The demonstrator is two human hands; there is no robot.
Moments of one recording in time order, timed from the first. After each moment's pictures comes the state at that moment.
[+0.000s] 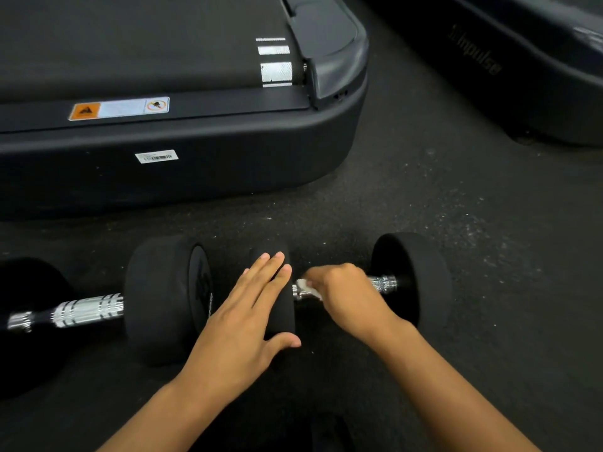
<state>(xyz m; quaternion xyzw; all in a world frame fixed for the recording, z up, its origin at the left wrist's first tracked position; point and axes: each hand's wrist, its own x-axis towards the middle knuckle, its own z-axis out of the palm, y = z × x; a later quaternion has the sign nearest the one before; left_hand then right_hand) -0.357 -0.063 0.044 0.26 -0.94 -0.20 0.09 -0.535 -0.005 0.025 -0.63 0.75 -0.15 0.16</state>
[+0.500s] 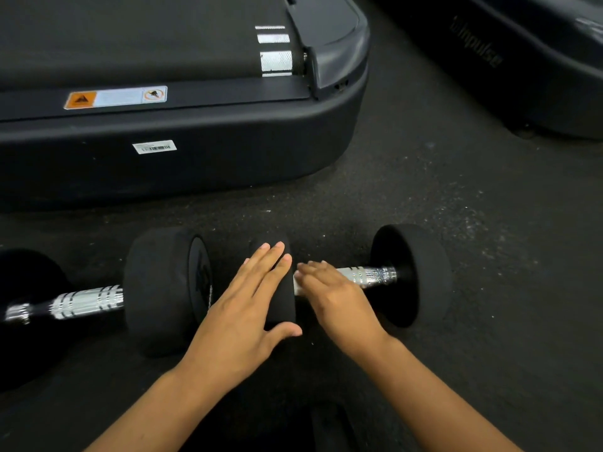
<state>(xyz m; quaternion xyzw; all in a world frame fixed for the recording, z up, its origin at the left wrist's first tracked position) -0.356 -0.064 0.041 0.26 -0.94 -0.20 0.10 -0.521 0.011 -0.005 -0.67 0.70 -0.24 0.03</state>
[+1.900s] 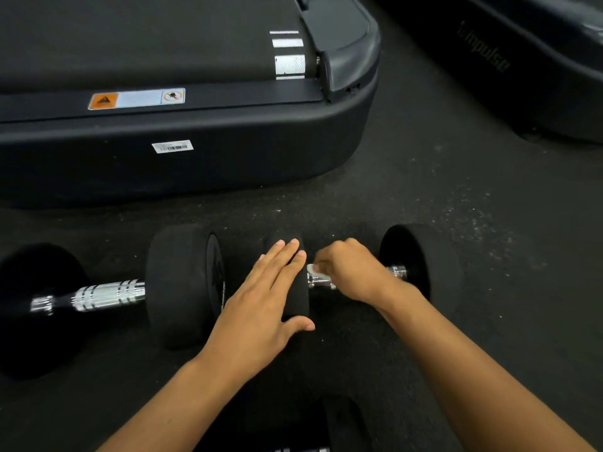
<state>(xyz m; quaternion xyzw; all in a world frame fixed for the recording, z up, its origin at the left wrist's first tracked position) -0.358 -0.064 0.049 0.26 -0.94 -0.19 0.09 -0.550 -0.029 0.027 -0.59 0.76 -0.11 0.24</state>
